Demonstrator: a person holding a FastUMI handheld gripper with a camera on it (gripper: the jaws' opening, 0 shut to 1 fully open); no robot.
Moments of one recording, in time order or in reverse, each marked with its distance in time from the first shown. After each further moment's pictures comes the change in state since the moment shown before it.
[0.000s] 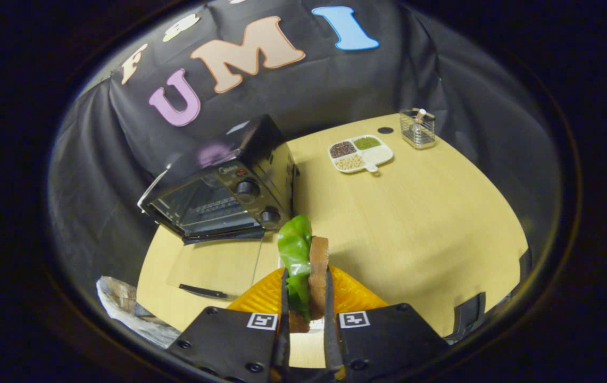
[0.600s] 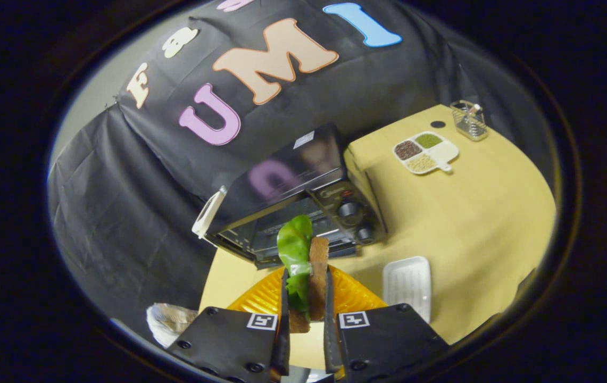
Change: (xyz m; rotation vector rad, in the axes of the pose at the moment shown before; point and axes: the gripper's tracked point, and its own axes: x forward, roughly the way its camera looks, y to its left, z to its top) arm 0.019 0.141 0.024 0.178 0.005 0.231
